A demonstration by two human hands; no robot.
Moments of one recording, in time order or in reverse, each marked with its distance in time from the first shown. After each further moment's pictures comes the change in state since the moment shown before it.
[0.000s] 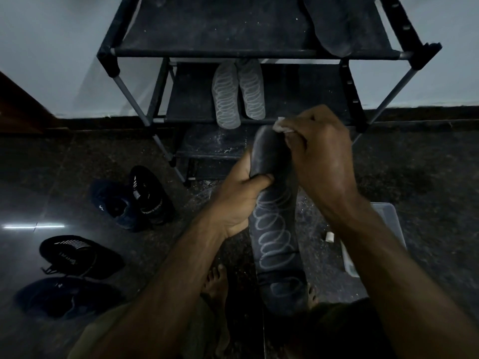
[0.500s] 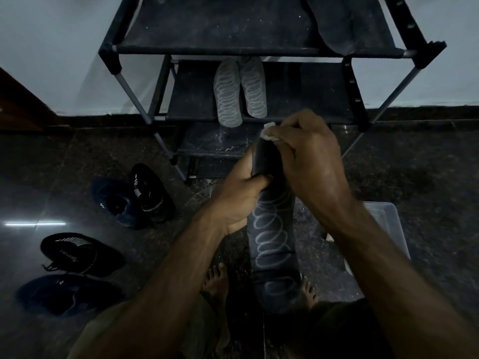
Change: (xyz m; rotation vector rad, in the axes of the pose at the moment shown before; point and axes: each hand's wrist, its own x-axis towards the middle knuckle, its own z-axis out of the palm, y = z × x) left_hand 0.001 0.000 -0.004 0.037 -0.024 -0.005; right_hand -0.005 -0.008 0.008 0.085 -0.073 -0.053
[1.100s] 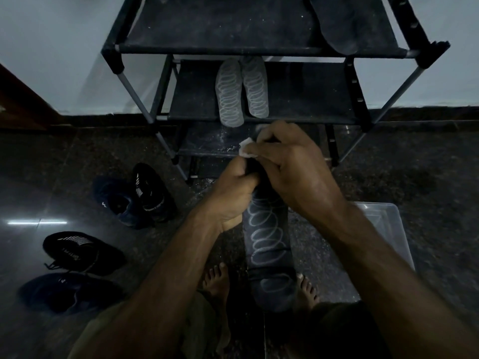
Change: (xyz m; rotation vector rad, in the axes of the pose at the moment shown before) left_hand -0.003 0.006 -0.005 -0.006 0.057 -0.021; right_hand -0.007 -0.013 0.007 -0.008 -0.105 -0.199
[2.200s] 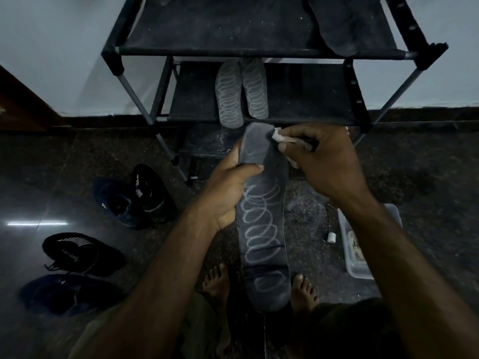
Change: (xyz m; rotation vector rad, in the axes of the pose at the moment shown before) left_hand 0.006 0.006 -0.007 -0.114 0.065 -0.023; right_hand -0.001 0.034 -0.016 0.466 0.048 0.516
